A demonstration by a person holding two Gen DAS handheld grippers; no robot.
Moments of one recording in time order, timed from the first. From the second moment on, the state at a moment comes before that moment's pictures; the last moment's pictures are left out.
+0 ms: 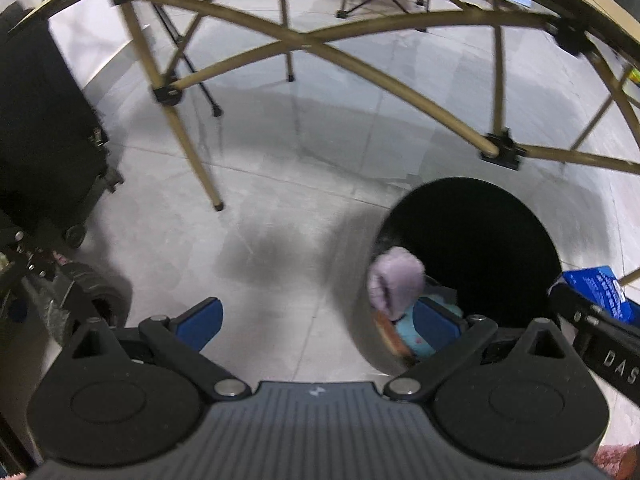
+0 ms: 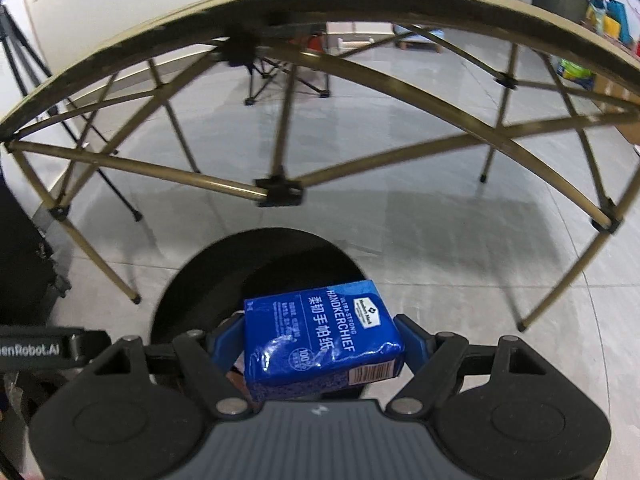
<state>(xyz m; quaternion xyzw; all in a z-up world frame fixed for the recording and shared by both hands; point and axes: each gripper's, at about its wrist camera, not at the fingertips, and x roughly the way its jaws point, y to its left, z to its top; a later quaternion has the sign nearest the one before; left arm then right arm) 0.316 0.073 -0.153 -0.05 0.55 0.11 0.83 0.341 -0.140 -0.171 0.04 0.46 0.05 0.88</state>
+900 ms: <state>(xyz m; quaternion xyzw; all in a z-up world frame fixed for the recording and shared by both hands) 0.240 0.091 -0.076 -0.06 0.45 0.08 0.89 0.275 -0.128 -0.094 0.01 0.43 0.07 0.90</state>
